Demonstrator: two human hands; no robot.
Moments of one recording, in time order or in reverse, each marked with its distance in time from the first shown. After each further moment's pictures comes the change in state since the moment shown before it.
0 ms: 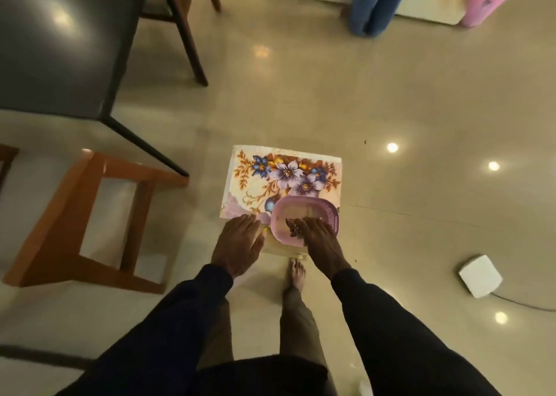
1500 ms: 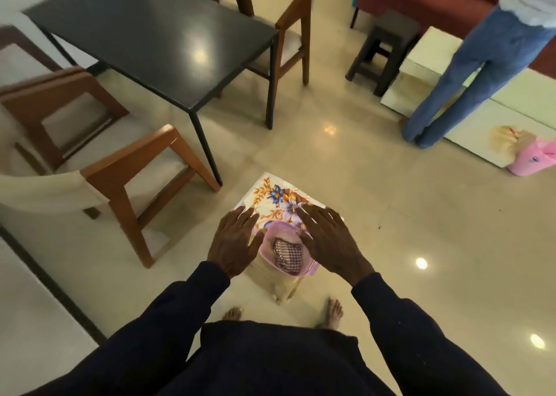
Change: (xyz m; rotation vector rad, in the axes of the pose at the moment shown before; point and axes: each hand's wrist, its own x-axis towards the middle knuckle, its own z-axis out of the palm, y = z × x) left_hand -0.037 0.159 -0.078 -0.007 0.254 -0.436; right_hand -0.029 0.023 -0.221 -0.194 0.223 -0.665
